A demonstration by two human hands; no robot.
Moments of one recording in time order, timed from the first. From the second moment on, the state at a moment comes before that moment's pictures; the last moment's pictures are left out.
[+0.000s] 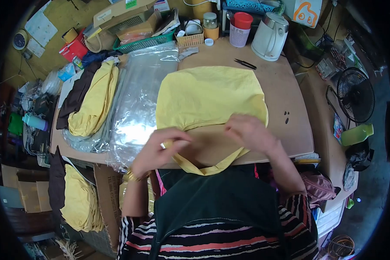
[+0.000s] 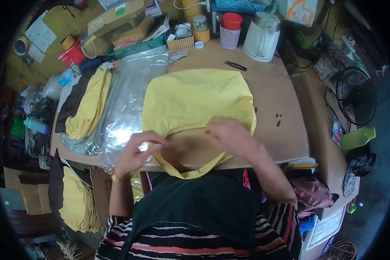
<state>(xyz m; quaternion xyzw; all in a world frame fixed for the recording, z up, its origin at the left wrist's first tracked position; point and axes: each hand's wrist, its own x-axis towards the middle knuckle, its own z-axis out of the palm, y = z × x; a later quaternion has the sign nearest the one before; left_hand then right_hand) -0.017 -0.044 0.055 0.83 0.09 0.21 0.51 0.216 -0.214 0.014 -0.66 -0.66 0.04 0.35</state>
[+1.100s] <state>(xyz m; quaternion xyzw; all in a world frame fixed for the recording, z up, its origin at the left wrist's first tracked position) 0.029 0.107 -0.037 0.74 0.36 0.21 0.53 0.380 -0.139 -0.059 -0.72 -0.27 0.32 0.55</state>
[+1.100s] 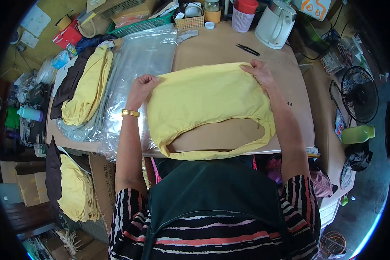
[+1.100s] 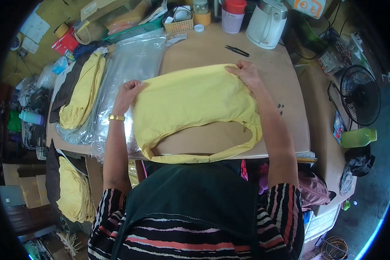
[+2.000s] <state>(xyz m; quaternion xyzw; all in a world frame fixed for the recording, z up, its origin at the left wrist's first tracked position) 0.014 -0.034 0.002 0.84 0.05 0.54 0.07 0.187 -0.149 0.054 -0.60 -0.73 -0.02 0.33</state>
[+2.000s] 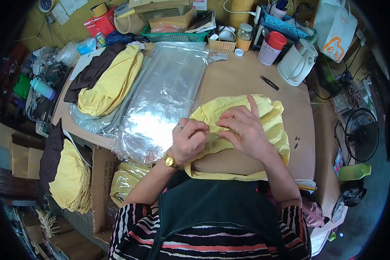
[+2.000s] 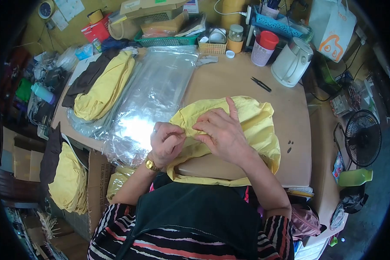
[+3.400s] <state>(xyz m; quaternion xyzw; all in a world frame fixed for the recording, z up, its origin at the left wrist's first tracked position) 0.029 -0.037 0.018 0.83 0.08 0.45 0.31 0.193 -0.141 0.032 -0.59 -0.68 -0.07 0.42</state>
